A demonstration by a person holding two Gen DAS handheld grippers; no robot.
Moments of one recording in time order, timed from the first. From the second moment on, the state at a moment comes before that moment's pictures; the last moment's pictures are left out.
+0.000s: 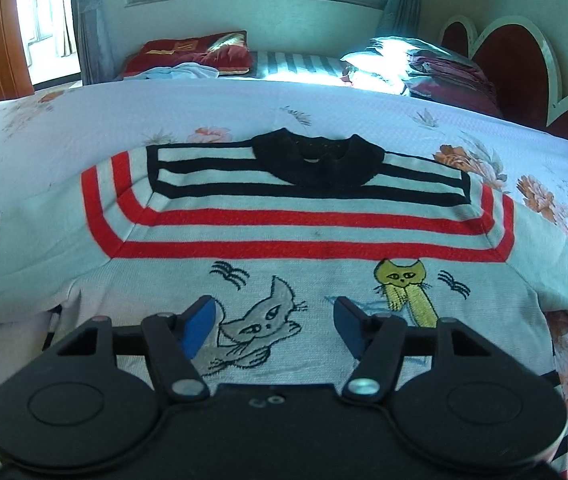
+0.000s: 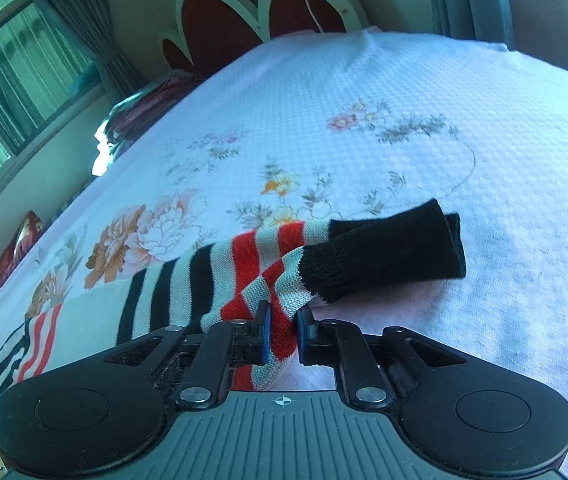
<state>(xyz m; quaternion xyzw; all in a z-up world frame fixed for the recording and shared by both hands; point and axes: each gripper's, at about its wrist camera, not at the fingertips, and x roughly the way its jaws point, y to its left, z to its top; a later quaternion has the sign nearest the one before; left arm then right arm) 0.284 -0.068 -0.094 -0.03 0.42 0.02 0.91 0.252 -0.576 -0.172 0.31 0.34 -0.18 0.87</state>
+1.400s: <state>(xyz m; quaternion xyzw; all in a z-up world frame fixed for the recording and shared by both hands) 0.386 -0.145 -0.138 -0.13 0.46 -0.21 0.85 0.259 -0.371 -0.142 0.15 0.37 -0.04 0.92</state>
